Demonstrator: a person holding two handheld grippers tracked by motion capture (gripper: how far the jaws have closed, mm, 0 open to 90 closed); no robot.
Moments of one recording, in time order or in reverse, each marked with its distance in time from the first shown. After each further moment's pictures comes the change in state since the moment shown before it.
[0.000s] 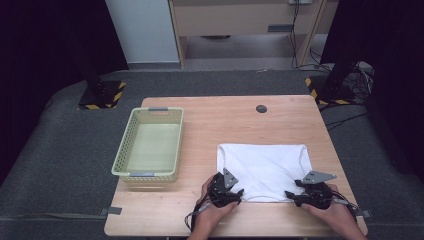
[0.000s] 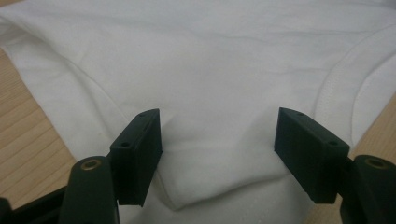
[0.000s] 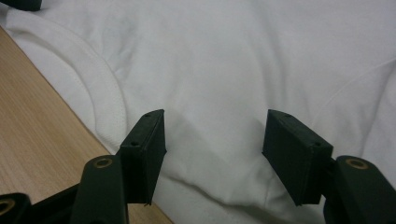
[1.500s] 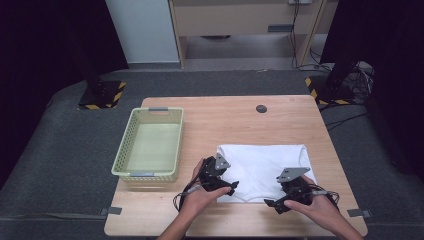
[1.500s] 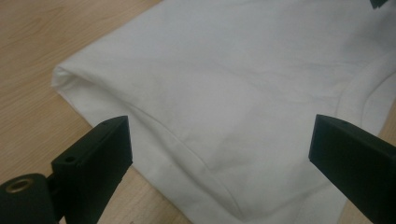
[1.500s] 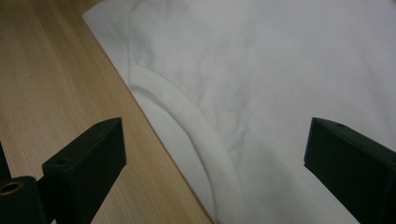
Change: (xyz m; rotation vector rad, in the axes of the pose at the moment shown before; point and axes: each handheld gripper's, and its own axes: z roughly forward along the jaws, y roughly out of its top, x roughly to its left) left arm 0.048 0.037 -0.023 0.025 -0.078 0.034; right arm 0.053 0.060 0.012 0.069 0.177 -0.149
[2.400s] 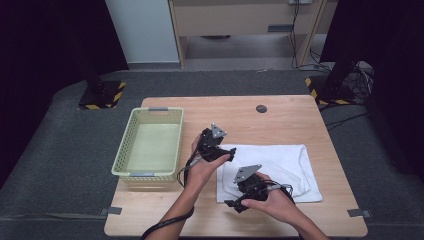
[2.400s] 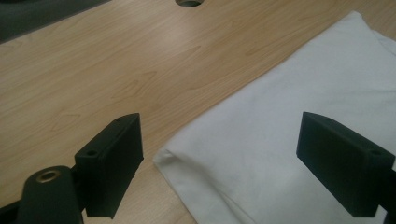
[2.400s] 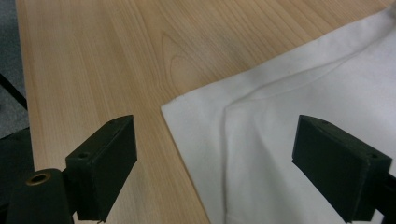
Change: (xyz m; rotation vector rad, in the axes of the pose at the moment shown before) left arm 0.051 0.055 0.006 -0.082 0.134 -0.100; right arm 0.054 0.072 0.068 -0.015 0.133 -0.100
